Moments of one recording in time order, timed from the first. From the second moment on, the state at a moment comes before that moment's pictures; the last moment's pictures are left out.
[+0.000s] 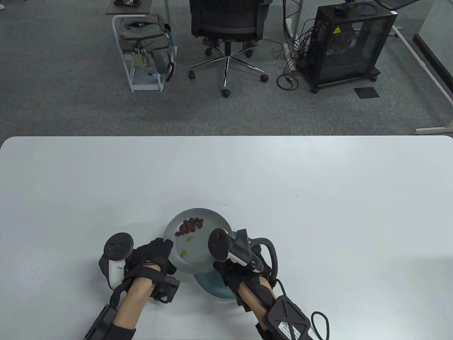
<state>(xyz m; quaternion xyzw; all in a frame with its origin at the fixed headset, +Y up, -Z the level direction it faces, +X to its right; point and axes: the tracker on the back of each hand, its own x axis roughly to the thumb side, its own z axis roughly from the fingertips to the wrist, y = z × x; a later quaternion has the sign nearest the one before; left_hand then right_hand) -0.252 -0.756 -0.333 -0.07 0.07 0.57 0.82 0.000 -0.666 -0.316 0.10 0.07 0.99 0.06</state>
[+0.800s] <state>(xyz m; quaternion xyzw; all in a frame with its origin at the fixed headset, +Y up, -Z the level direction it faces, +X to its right) -0.221 -0.759 -0.327 -0.11 0.02 0.55 0.83 -0.028 -0.678 -0.309 0.16 0.07 0.99 0.03</state>
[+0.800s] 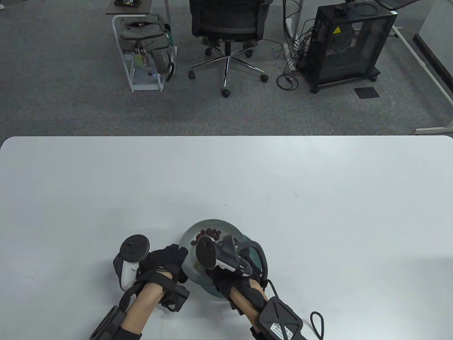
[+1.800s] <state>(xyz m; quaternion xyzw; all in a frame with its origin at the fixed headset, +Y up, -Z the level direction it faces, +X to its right) -0.210 -0.758 -0.323 -0.12 0.00 0.55 0.83 -0.054 -0.685 -0.305 0.19 0.04 0.98 -0.01</state>
